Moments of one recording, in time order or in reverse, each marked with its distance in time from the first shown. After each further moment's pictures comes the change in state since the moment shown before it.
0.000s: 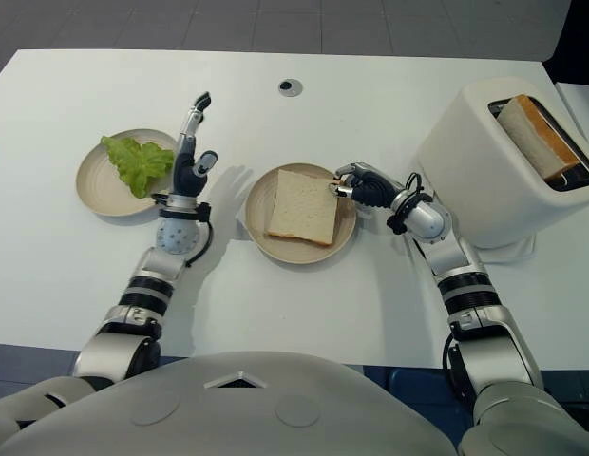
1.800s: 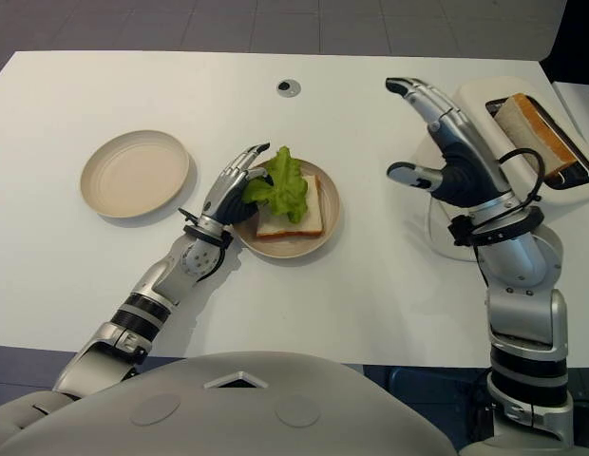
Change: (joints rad) left arm 0.075 0.059 -0.349 -0.125 0.113 0.221 -0.070; right arm 0.354 -0.023 -0.504 -0.925 0.084 0.248 -0.039
